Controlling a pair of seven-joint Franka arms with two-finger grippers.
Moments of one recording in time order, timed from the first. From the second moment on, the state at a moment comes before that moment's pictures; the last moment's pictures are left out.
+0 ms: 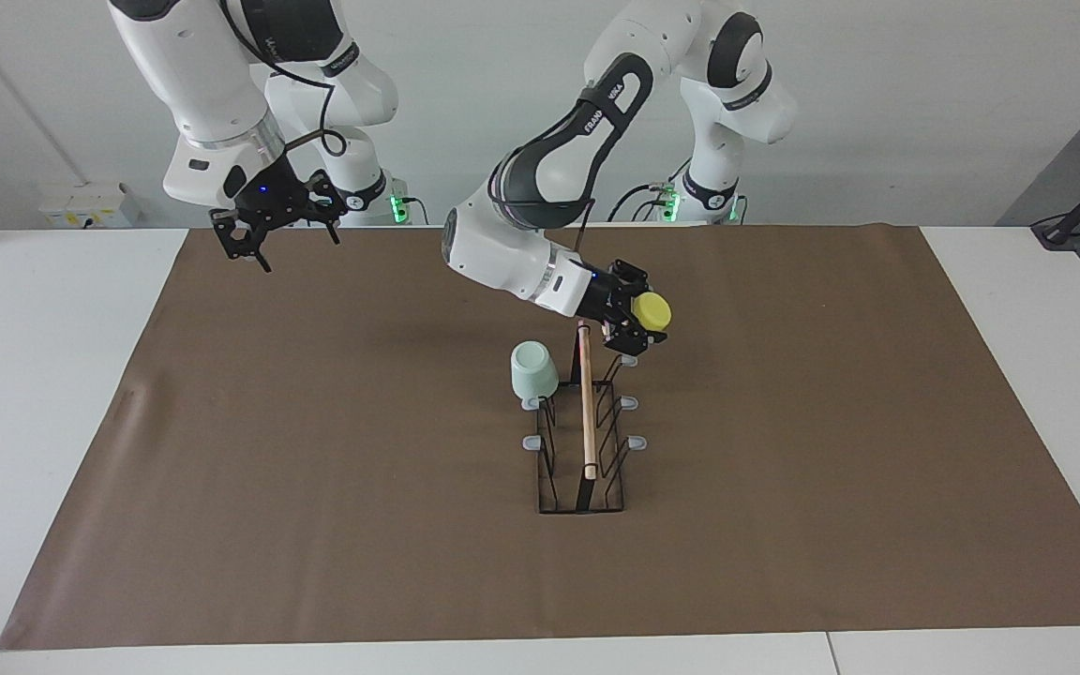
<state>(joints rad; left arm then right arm) -0.91 0.59 0.09 -1.35 0.78 1.24 -2.16 0.02 -0.08 0.09 -1.73 0.02 1.63 -0.30</state>
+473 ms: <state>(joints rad) -0.92 0.61 0.12 -1.34 0.76 1.25 -2.19 0.07 -0.08 0.05 -1.69 0.01 1.62 -0.06</state>
